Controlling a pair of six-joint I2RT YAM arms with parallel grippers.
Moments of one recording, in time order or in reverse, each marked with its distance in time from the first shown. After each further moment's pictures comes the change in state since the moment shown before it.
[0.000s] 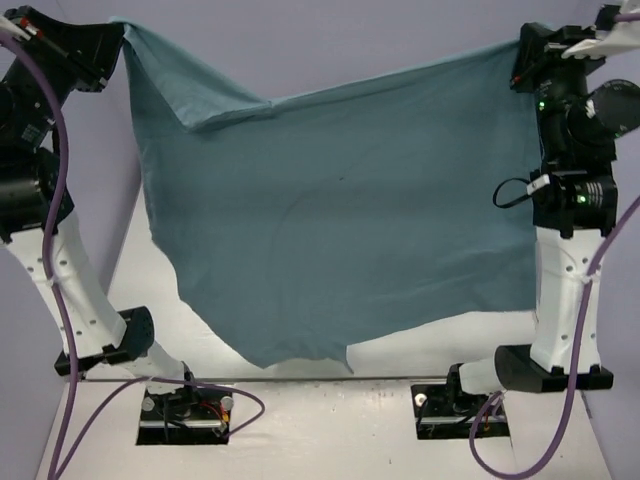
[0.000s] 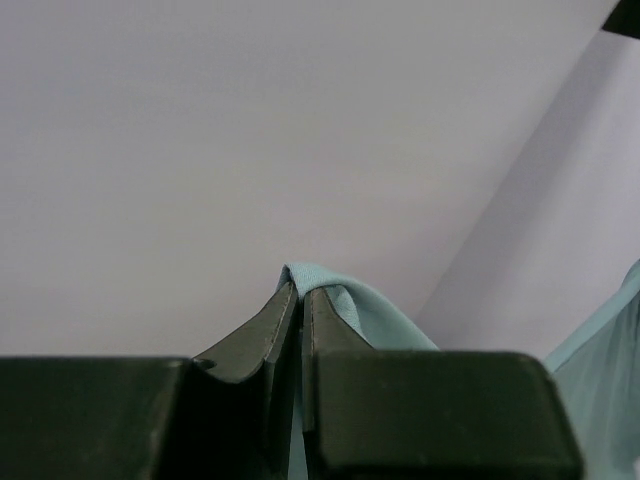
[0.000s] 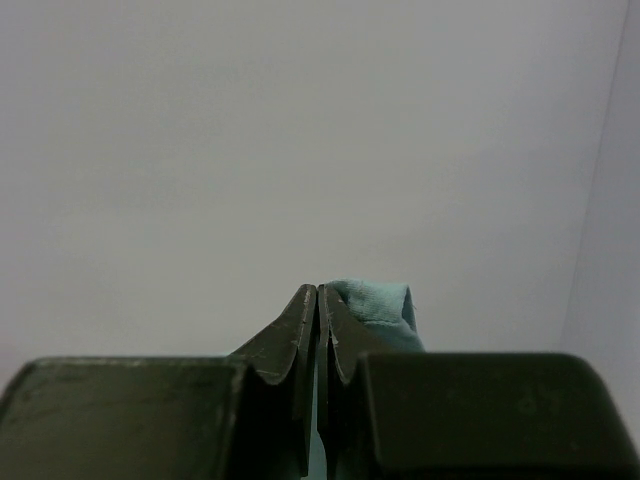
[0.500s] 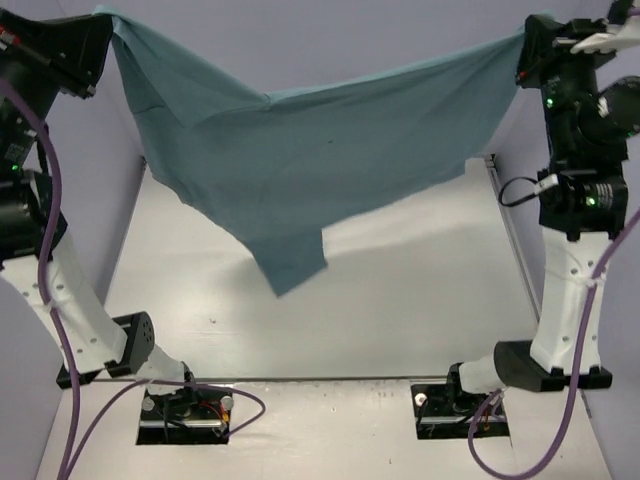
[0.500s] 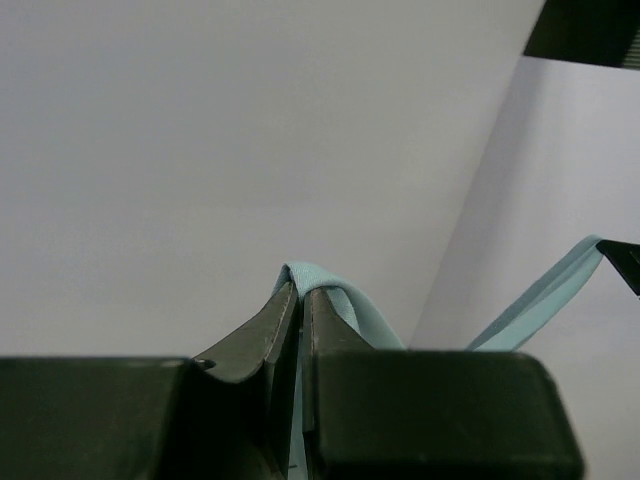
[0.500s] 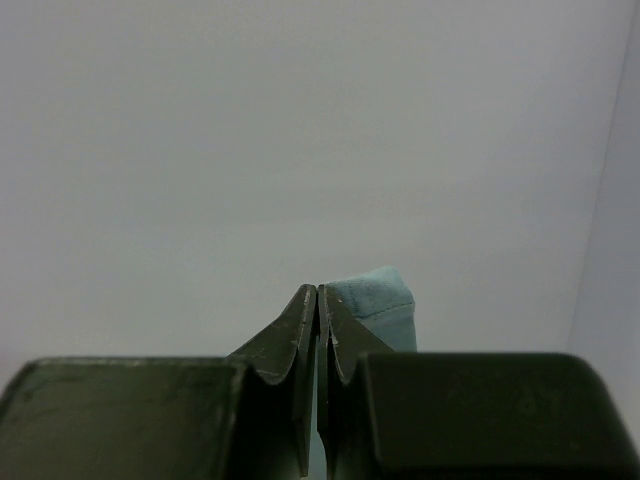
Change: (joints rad) left arm 0.001 -0.027 0.084 0.032 0.023 -0.004; right arm 0.000 0.030 0.094 -0.045 -0.031 -0.001
